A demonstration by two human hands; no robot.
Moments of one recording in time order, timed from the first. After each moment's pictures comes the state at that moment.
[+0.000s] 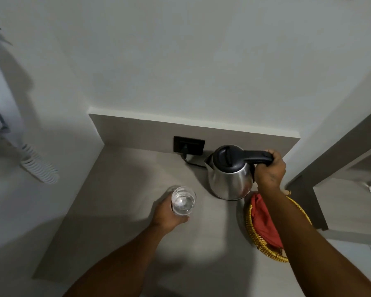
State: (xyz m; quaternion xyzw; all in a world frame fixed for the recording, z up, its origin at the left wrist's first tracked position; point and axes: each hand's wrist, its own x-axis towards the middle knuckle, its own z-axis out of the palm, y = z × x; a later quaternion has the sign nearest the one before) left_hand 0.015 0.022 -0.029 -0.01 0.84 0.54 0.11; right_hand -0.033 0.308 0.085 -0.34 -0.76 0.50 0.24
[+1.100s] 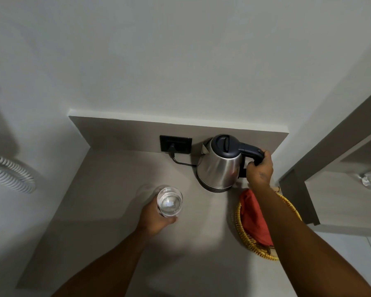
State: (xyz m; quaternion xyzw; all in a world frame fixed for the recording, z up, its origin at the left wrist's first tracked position) left_hand 0.007 0.021 -0.059 -0.02 0.86 0.49 0.12; right_hand -0.049 0.353 0.039 -0.33 -0.76 0.53 0.20
